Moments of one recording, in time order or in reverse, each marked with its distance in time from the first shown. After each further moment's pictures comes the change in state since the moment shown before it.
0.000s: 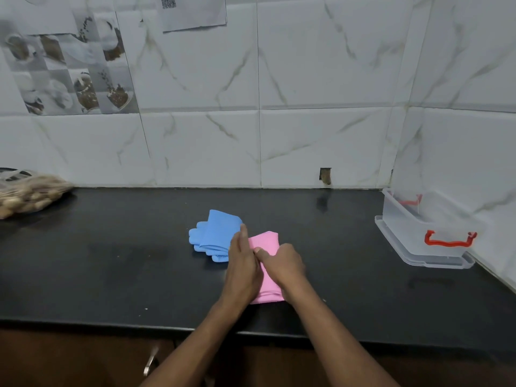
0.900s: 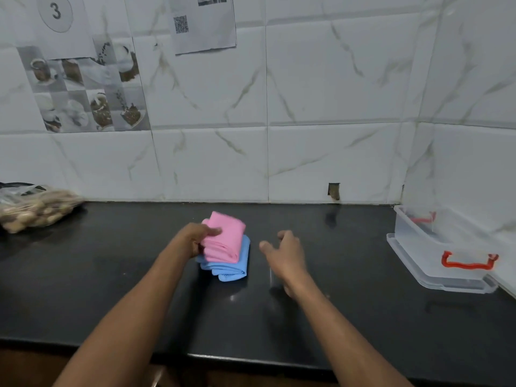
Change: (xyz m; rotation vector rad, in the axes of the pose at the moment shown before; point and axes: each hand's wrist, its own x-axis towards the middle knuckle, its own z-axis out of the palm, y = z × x) left_hand 0.134 -0.037 -0.112 -0.532 -0.216 -0.763; right_hand 0.037 -0.033 0.002 0.091 0.068 -0.170
